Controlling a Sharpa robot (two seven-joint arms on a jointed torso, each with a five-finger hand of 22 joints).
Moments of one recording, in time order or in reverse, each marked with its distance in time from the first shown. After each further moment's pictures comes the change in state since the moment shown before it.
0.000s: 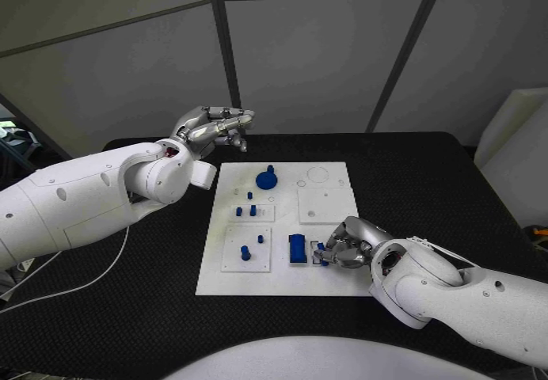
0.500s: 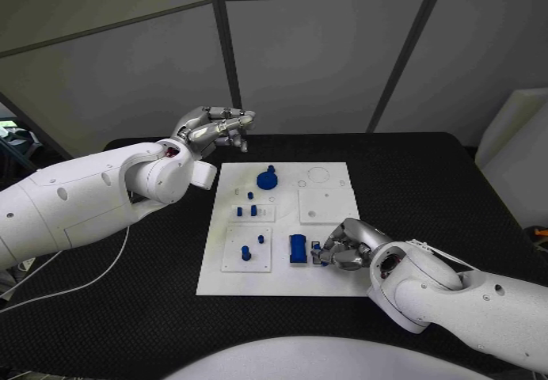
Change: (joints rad) left arm 0.000 -0.001 0.000 0.001 0.000 0.003 -0.005; left_hand 0.000 0.000 0.000 0.000 0.000 0.000 0.000 0.000 0.000 0.000 0.000 0.000 0.000 0.000 0.000 0.000 0.000 0.000 0.000 0.000 0.000 0.000; right arm -0.004 0.002 -0.004 0.014 0.001 -0.022 0.006; right_hand -0.007 0.007 -0.008 0.003 0.010 0.006 -0.007 0.017 0.011 0.010 -0.010 0.033 0.011 -0.004 -0.004 0.010 0.005 0.000 0.000 -0.007 0.009 0.000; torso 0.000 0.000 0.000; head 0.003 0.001
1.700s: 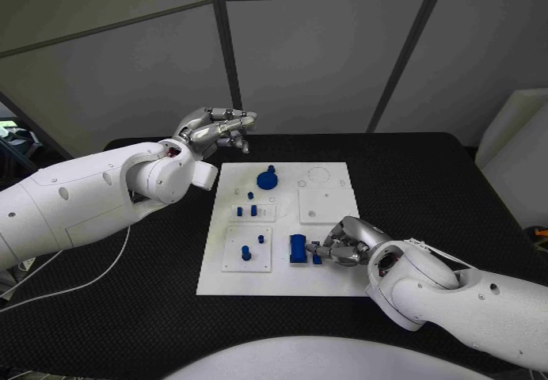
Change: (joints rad) left arm 0.000 0.005 0.000 -0.004 0.000 0.015 -0.013; left_hand 0.000 0.000 0.000 0.000 0.000 0.000 0.000 0.000 -0.001 -0.007 0.000 0.000 0.000 0.000 0.000 0.000 -0.001 0.000 0.000 0.000 0.000 -0.001; right arm 0.000 0.015 0.000 -0.019 -0.026 -0.008 -0.001; right_hand -0.155 0.047 -0.190 0.043 -0.052 -0.010 -0.001 0.038 0.045 0.007 0.000 0.004 0.000 0.004 -0.003 0.004 0.000 0.000 0.000 0.000 0.000 0.000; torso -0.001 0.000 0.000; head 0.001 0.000
